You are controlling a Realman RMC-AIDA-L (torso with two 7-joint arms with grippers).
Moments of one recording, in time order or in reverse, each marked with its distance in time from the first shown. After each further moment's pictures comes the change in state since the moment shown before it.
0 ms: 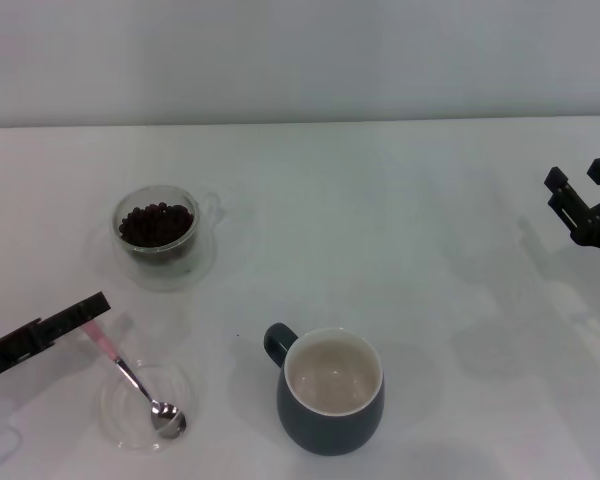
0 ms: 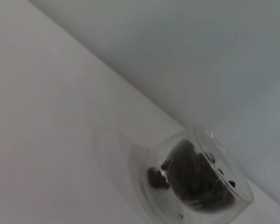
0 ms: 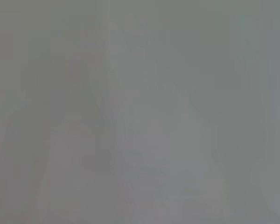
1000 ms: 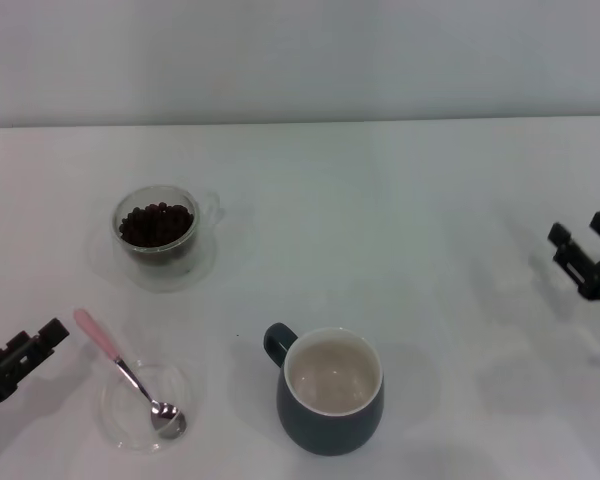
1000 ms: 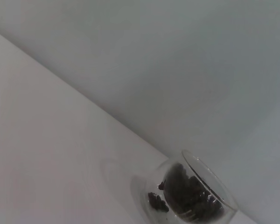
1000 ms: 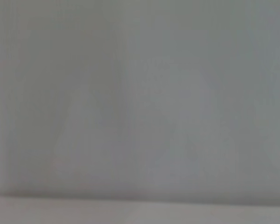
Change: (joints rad) left arm 0.174 -0.056 -0.011 -0.008 -0.204 -0.109 0.294; right arm -0.087 -0.005 -0.027 0.006 -0.073 -0.016 -0.006
